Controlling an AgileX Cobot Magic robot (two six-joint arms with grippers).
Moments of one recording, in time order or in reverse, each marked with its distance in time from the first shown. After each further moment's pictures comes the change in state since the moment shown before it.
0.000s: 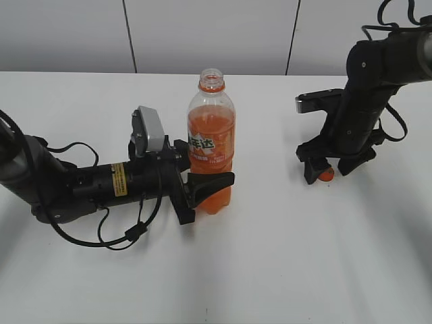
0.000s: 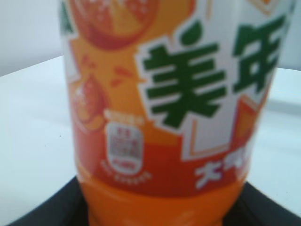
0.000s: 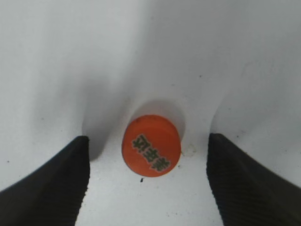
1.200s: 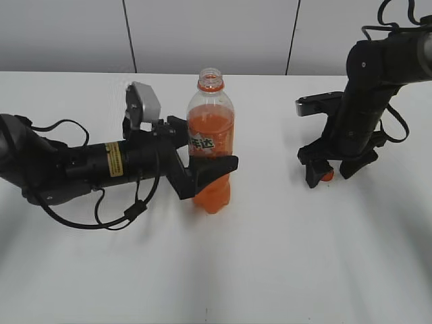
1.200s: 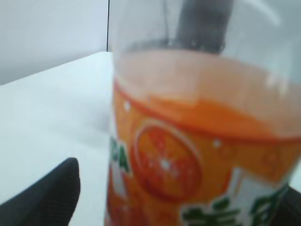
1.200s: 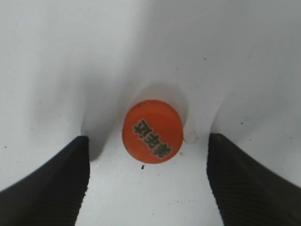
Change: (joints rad) left arm 0.001 -0.112 0.012 -0.023 0.065 -0.148; right arm 0.000 0.000 0.000 0.002 0.038 -0.008
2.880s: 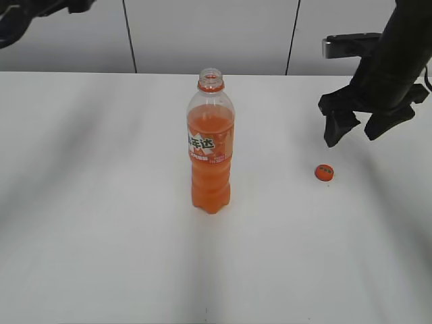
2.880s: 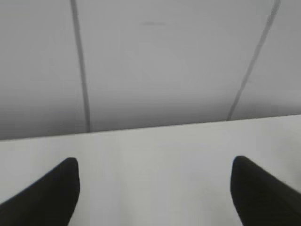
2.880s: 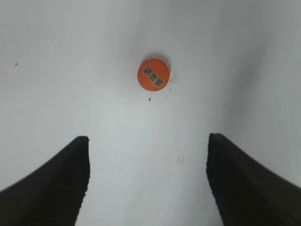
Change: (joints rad) left arm 0.074 -0.769 -0.071 -0.317 1.143 -0.328; right arm 0.000 -0.266 0.000 0.010 0.168 0.069
